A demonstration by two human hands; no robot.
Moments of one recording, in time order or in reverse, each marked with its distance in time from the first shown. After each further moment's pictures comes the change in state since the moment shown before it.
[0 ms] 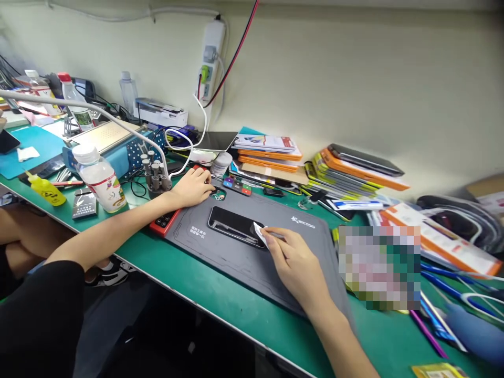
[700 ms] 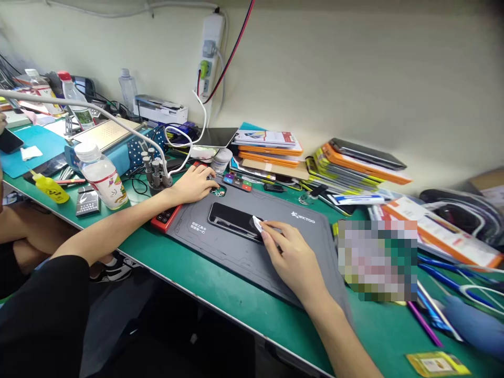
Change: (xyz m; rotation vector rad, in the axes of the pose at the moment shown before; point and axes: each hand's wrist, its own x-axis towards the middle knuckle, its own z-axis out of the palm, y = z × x) left_hand 0.002 0.000 -0.001 -0.043 -0.032 0.015; right_hand 0.000 -0.001 0.001 -0.067 0.009 -0.069
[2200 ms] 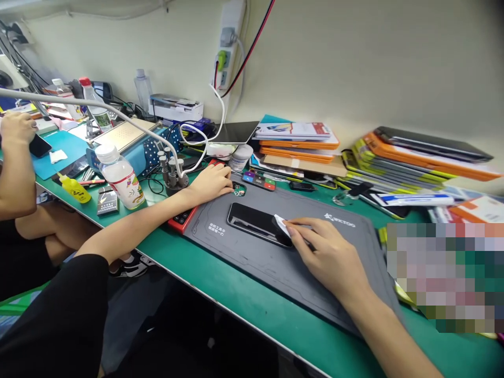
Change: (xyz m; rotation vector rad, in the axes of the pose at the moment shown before) left_hand 0.002 0.000 -0.001 -0.045 0.012 0.021; right_hand 0.017 0.020 0.006 -0.054 0.043 -0.155
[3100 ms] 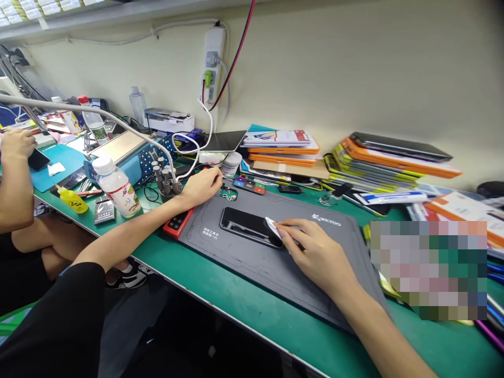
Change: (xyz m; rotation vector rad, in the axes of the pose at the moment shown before) left_hand 0.000 0.009 -0.015 -0.291 0.139 -0.387; right_hand 0.002 0.000 -0.002 0.064 -0.059 0.068
